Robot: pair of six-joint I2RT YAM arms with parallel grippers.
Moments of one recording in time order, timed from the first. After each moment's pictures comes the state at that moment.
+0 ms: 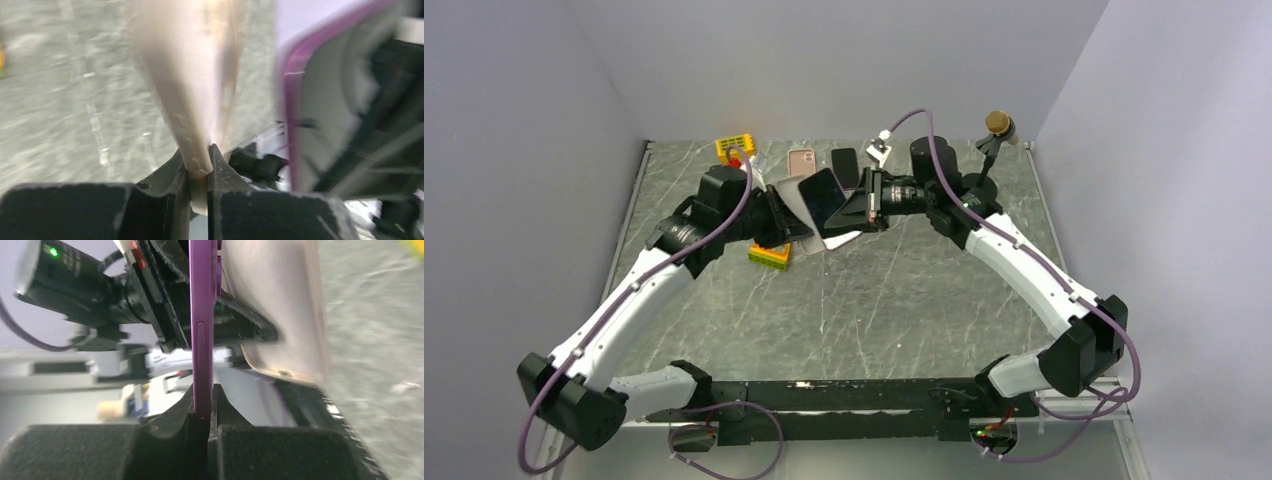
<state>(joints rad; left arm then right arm) -0.52 1.13 1.19 -0.53 0.33 -0.86 0.58 1.41 1.31 -0.20 -0.89 1.08</state>
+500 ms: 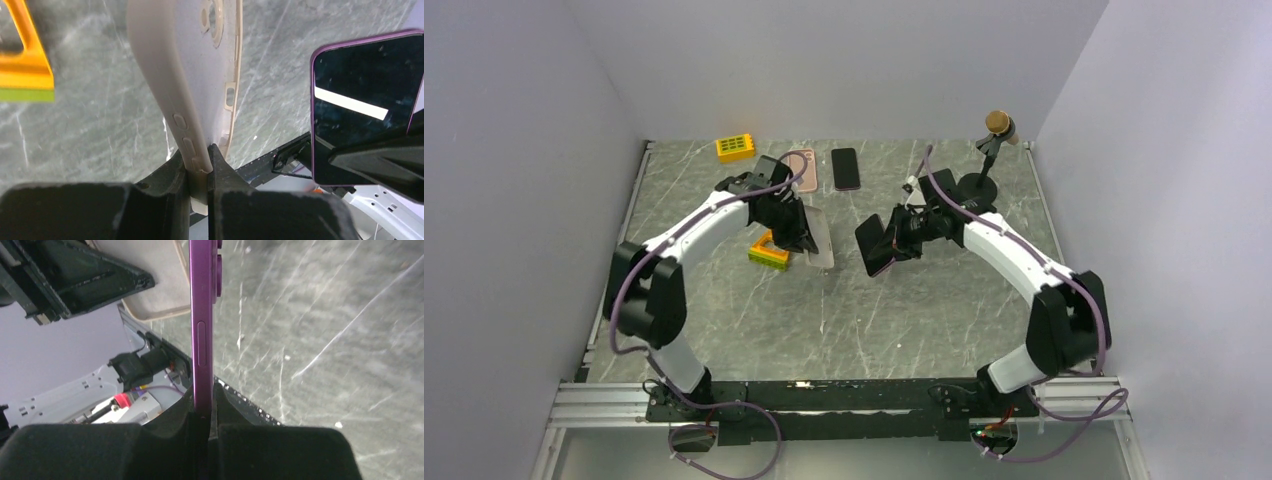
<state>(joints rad) -0.44 1.65 1.32 -0.75 0.39 -0.63 0.42 1.45 1.13 -0.64 -0.62 0.71</state>
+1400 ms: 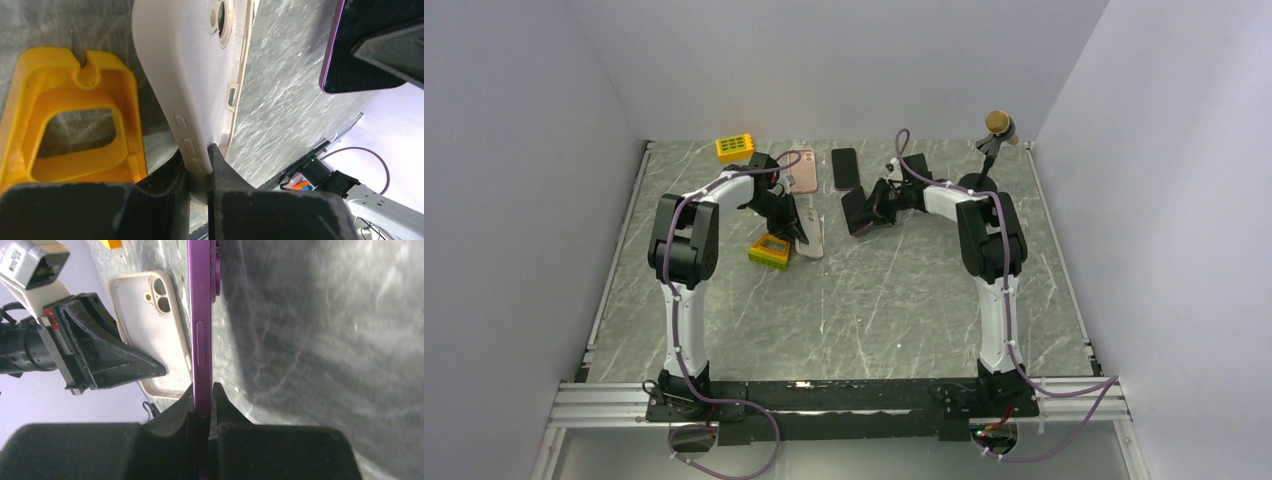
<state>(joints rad) -0.25 2.16 1.60 -0.75 0.57 -0.45 0.29 2.23 1.51 -0.19 -0.75 0.75</state>
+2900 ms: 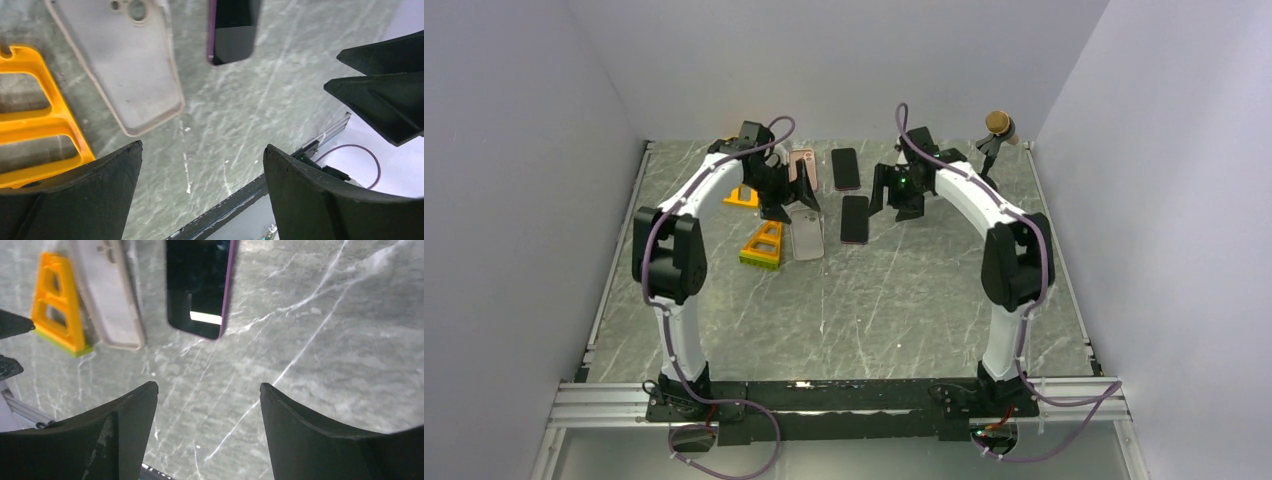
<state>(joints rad) -0.26 2.04 1.74 -0.88 0.53 -0.43 0.35 1.99 1.65 -0.76 -0.27 0.44</state>
